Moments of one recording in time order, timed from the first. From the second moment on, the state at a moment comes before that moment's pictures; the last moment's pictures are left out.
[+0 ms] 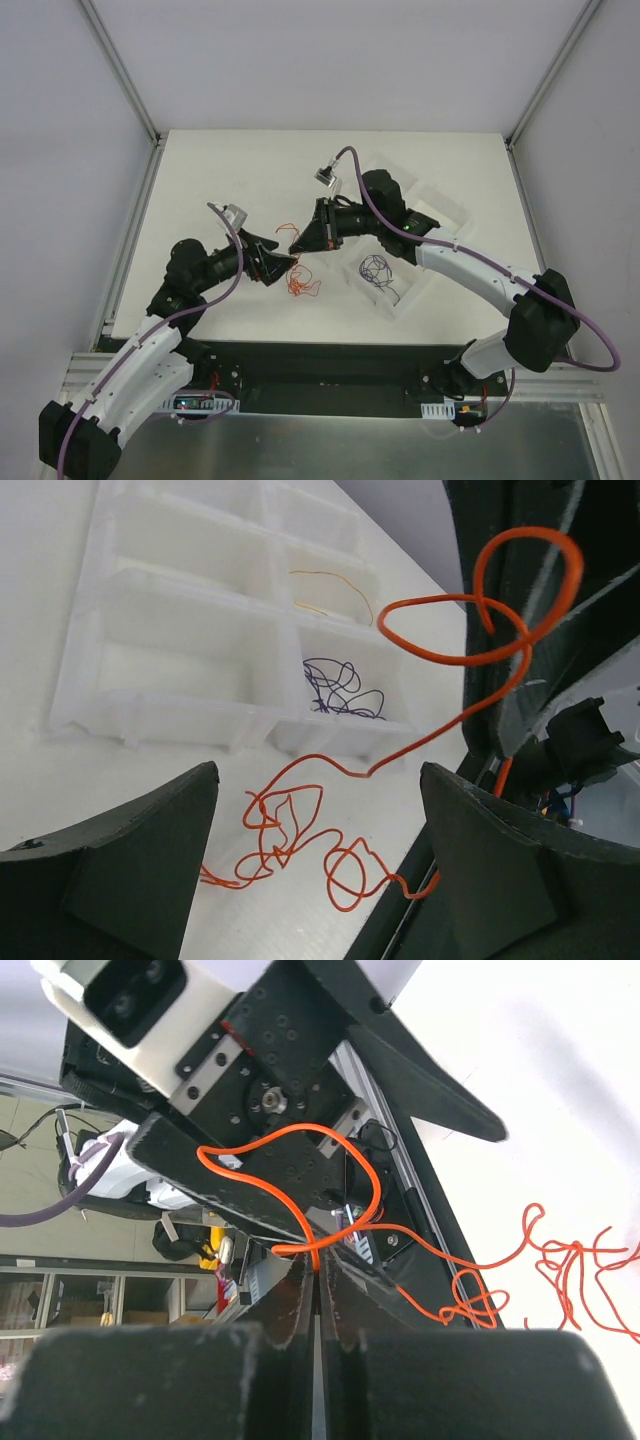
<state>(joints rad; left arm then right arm) -0.40 0.63 0.43 0.14 0.55 -0.46 0.78 1.47 1.15 0.00 -0.80 0.80</state>
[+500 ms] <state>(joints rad) -0.41 0.79 0.49 0.12 0.31 -0.53 0.87 1.49 1.16 0.03 -0.80 0.84</state>
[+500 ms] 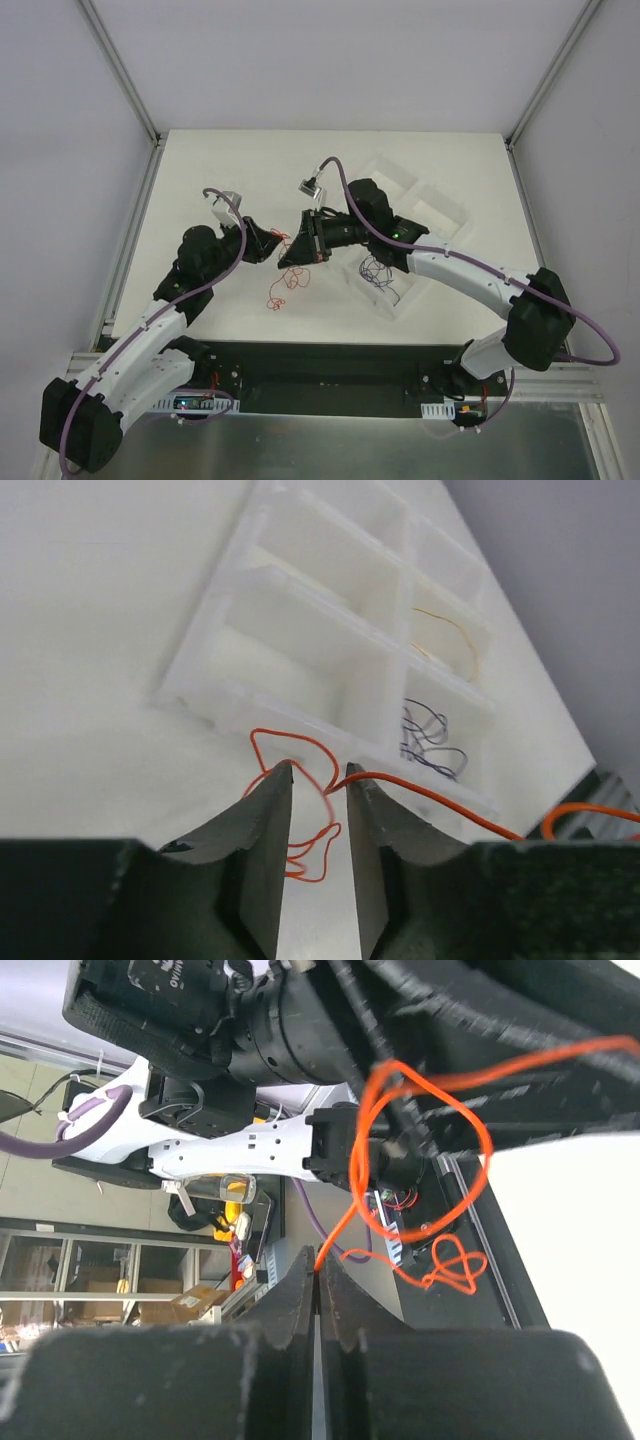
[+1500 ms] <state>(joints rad) -0.43 0.46 0.58 -0.33 -0.29 -0.38 0.88 1.18 1.30 -0.62 -0.09 0.35</state>
